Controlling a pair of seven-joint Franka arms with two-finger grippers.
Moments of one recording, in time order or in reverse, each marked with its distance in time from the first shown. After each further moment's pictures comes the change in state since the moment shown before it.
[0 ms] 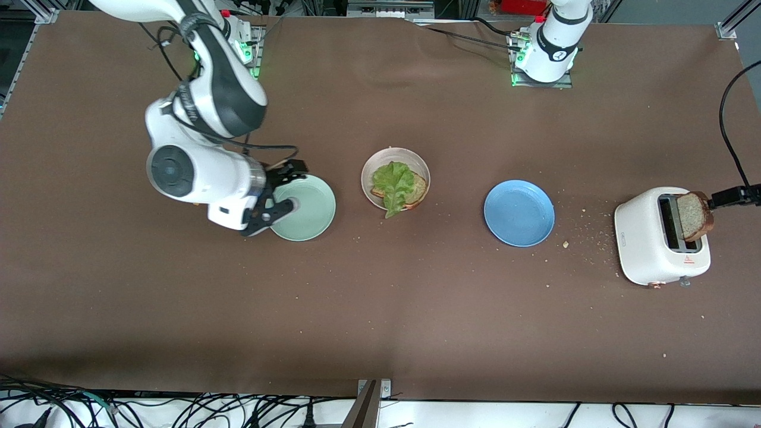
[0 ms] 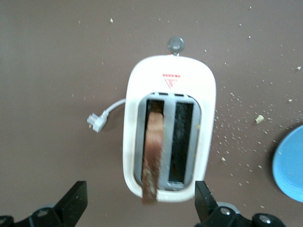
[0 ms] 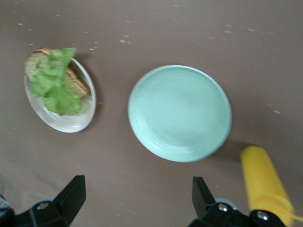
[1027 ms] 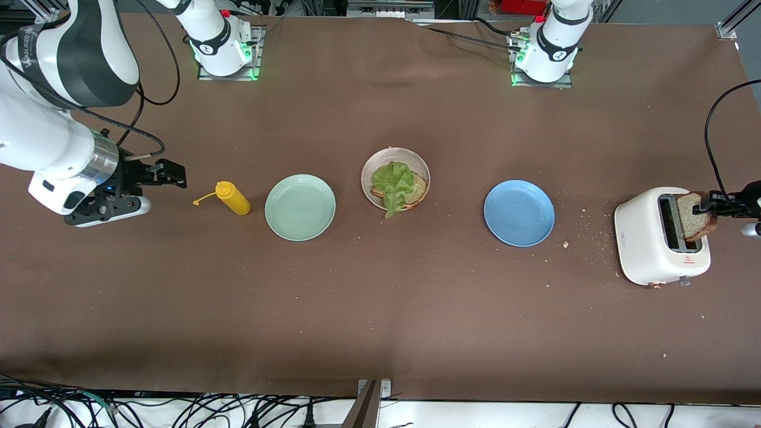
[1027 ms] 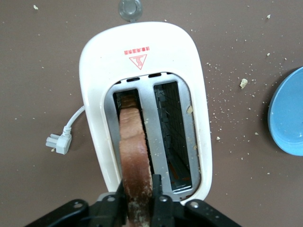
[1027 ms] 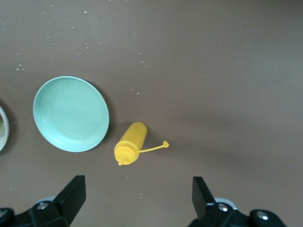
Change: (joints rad) left arm 0.062 0.064 -0.008 -0.035 -0.108 -0.002 0.340; right arm -0.116 -0.212 -0.140 -0.079 -0.177 0.011 0.000
